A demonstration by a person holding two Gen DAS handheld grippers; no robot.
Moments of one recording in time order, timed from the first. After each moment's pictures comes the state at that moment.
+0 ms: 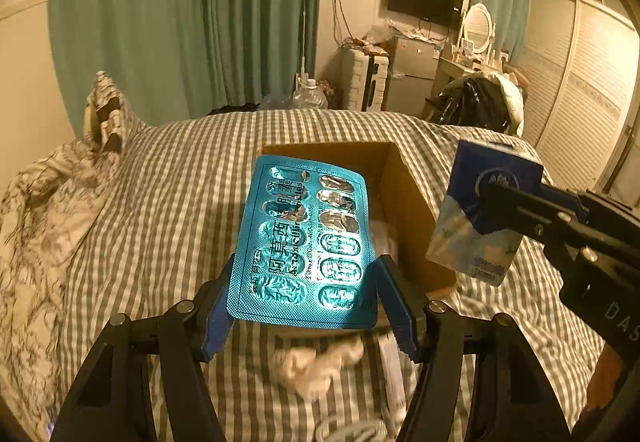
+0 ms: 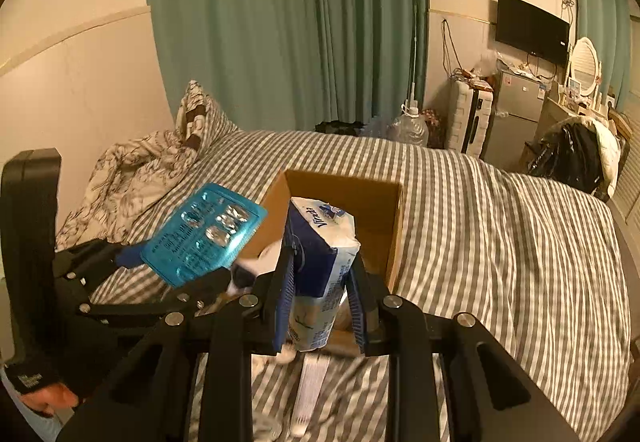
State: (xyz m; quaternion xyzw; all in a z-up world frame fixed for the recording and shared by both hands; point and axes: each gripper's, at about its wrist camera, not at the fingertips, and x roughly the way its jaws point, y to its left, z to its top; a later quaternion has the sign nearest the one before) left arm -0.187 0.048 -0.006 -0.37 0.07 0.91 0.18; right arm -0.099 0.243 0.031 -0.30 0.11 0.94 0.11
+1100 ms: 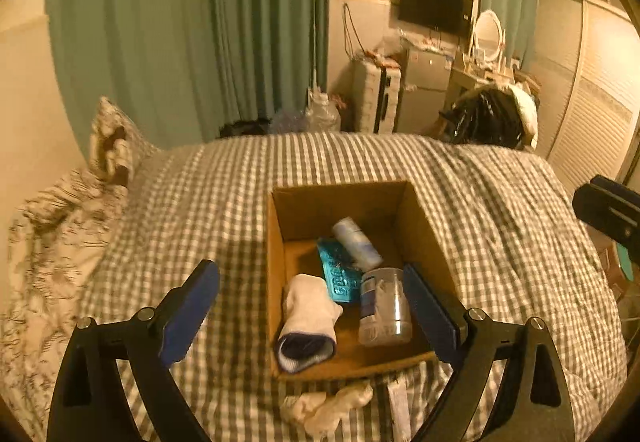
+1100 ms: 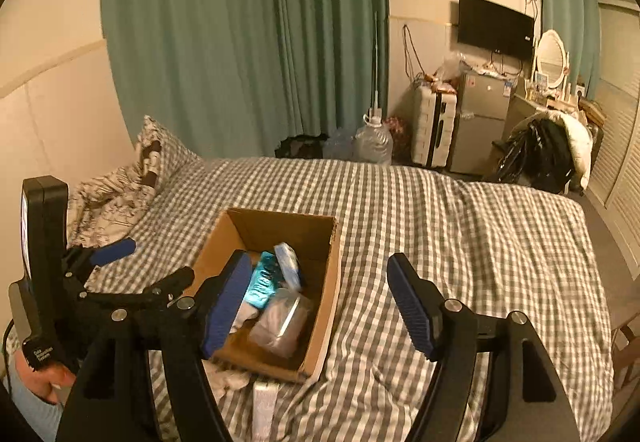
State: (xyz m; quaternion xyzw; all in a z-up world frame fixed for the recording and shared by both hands) left arm -0.202 0.053 0.027 -0.34 0.07 0.93 0.16; right arm -0.067 0.293 0.072 -0.27 0.13 0.94 0.17
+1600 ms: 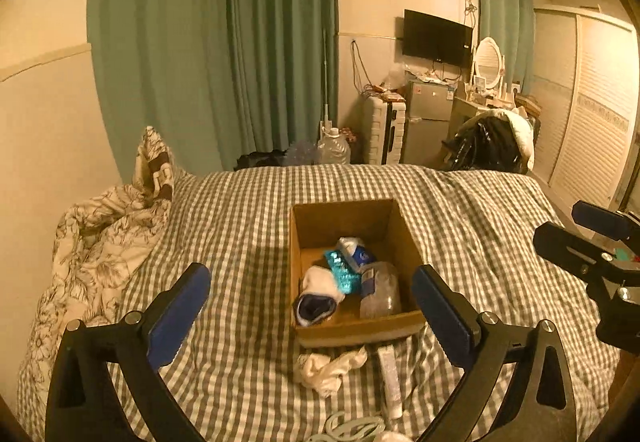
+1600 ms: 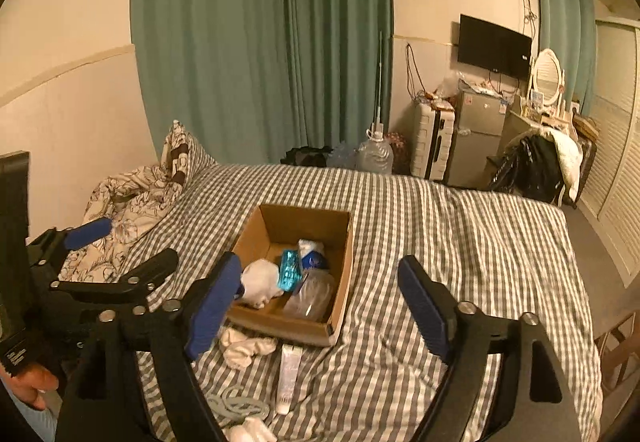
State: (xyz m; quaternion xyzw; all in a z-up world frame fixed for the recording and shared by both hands) left arm -0.111 0.021 0.068 -0.29 0.07 0.95 0.14; right arm -0.010 0.232 0.091 -0.27 0.11 0.94 0.17
